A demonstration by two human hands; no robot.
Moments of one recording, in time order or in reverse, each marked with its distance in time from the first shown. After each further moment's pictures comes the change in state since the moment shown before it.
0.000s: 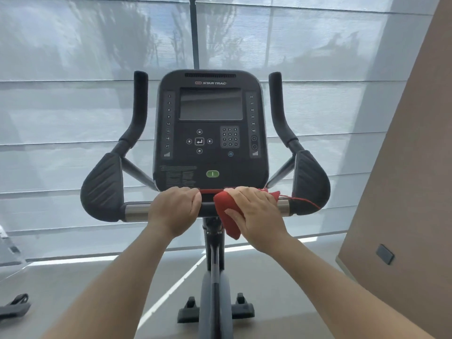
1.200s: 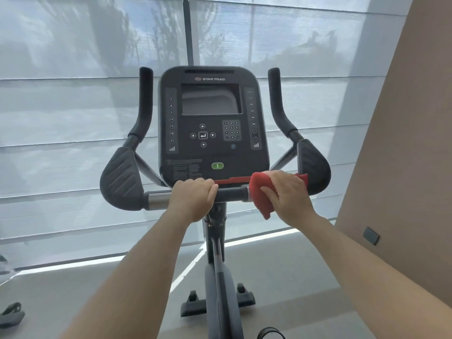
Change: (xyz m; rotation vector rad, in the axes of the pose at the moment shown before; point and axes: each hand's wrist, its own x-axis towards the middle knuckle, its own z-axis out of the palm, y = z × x) left_hand -0.008 -0.002 -0.020 0.025 -0.179 0.079; right_hand -0.011 0.020 -0.008 -0.011 0.132 0.156
